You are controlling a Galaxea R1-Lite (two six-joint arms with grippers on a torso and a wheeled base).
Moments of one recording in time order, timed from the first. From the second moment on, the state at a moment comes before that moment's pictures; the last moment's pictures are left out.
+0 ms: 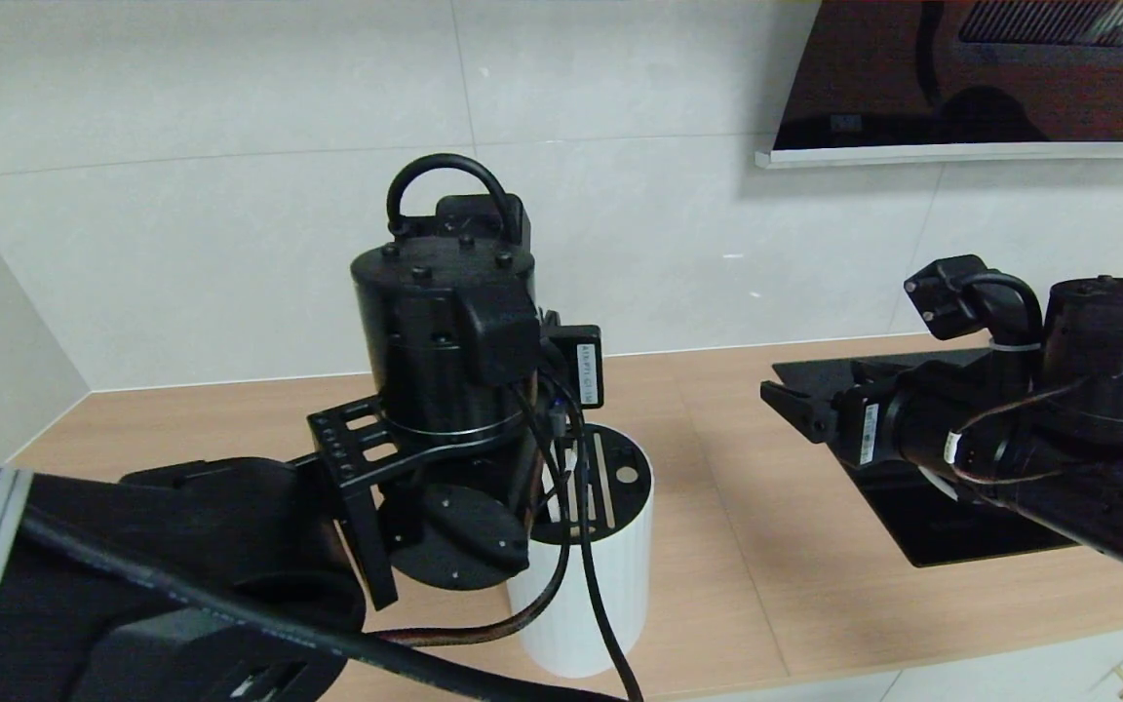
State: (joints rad) left arm -0.89 1.78 -1.02 -0.70 0.86 -0.12; right arm 0.56 1.56 -0.71 -0.68 -0.15 0.06
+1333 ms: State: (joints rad) left arm -0.90 1.89 -0.90 -0.72 0.86 -0.18; right arm 0.56 1.57 -0.71 -0.68 -0.16 0.05
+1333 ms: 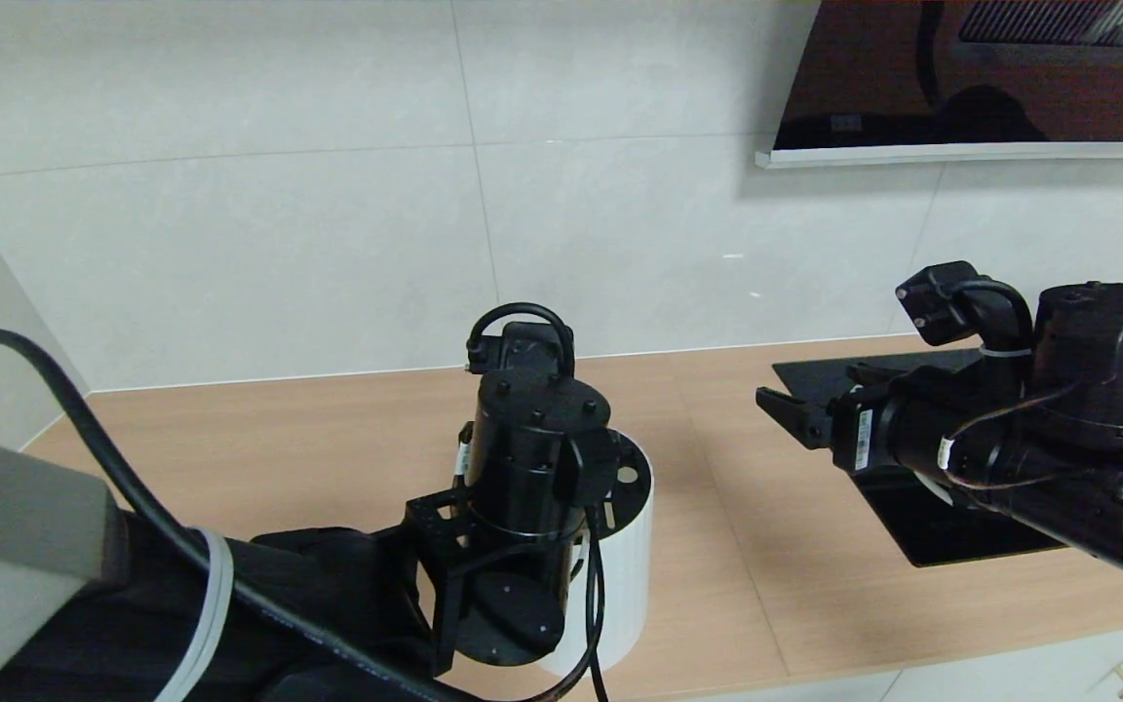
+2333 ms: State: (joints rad) left arm -0.90 1.79 -0.89 -0.73 0.82 -0.19; right arm 0.56 1.56 -0.71 -0.68 -0.16 0.06
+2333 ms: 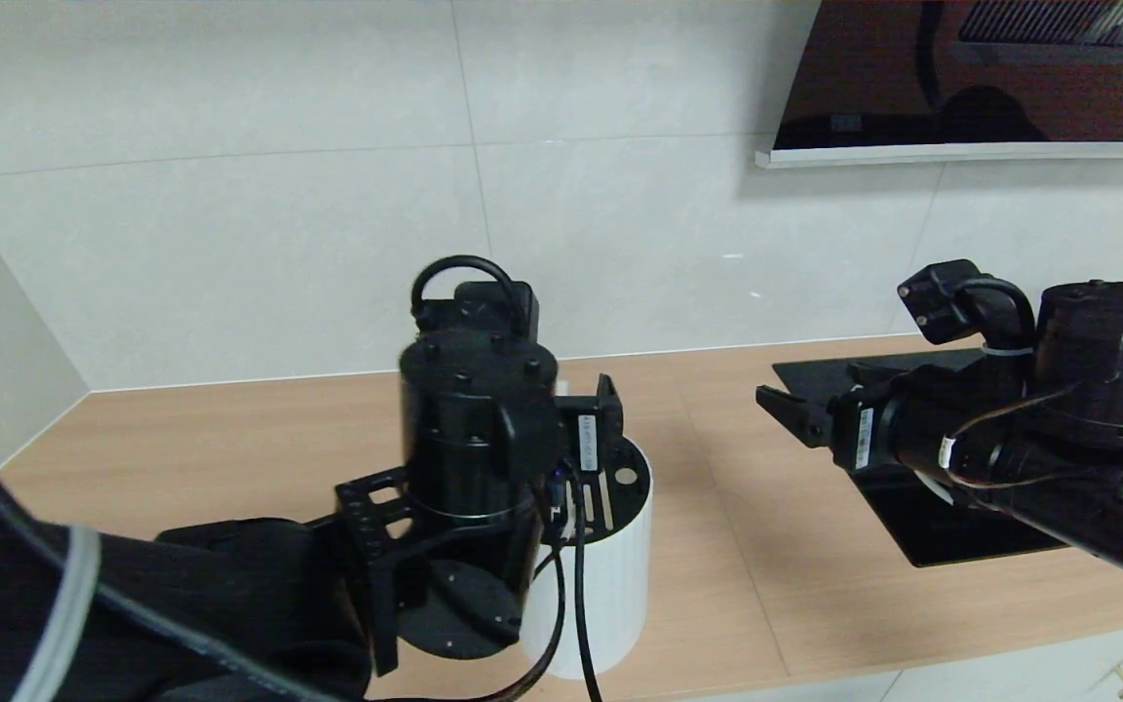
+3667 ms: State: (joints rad) left arm -0.30 0.31 -0.48 0.09 0.09 -0.20; right arm 0.28 0.49 -0.29 -0.26 -0.17 -0.01
